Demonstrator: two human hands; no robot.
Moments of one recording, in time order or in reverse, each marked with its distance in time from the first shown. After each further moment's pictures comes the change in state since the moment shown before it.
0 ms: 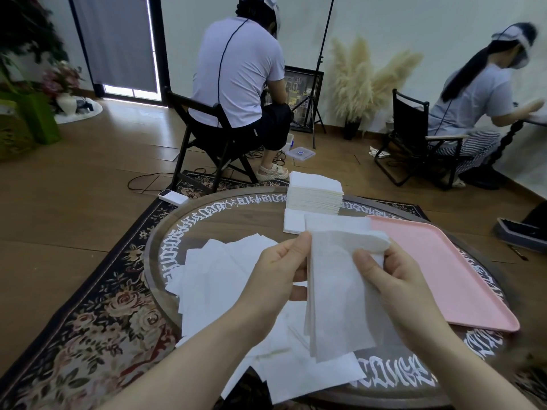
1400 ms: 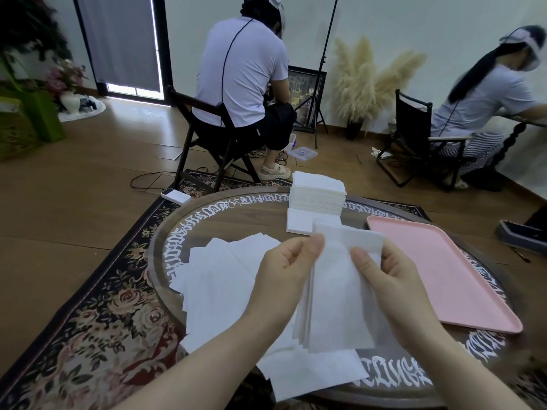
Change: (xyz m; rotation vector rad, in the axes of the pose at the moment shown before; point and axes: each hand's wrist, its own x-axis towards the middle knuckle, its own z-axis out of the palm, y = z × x) left_hand -0.005 -0.003 0.006 0.117 0.147 0.106; right_hand 0.002 0.004 0.007 -0.038 0.053 0.019
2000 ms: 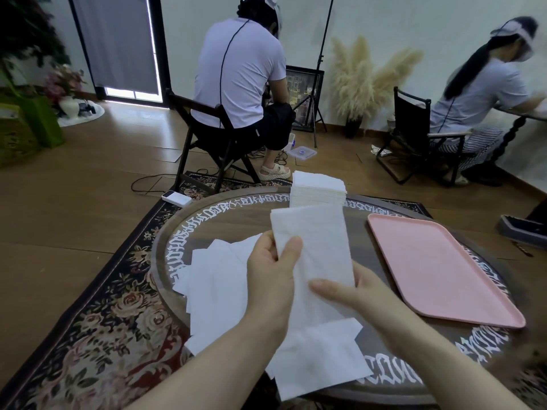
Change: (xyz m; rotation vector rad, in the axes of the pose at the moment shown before) left_hand 0.005 -0.006 0.001 -0.195 0.336 -0.046; right_hand -0.003 0.002 0.012 -0.083 -0.370 0.326
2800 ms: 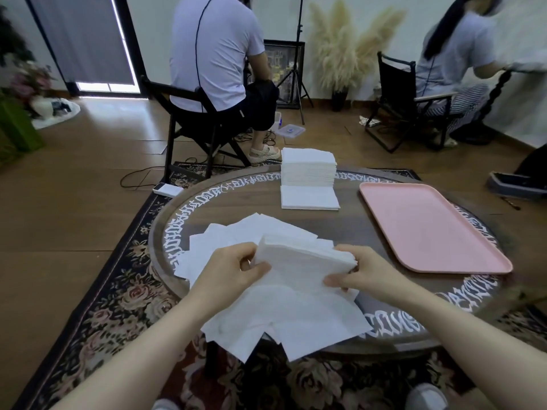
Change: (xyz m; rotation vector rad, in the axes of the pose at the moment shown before) left_hand 0.035 -0.013 -0.093 1.023 -0.369 0.283; right_hand 0.020 0.055 -0.034 -0.359 0.024 -0.124
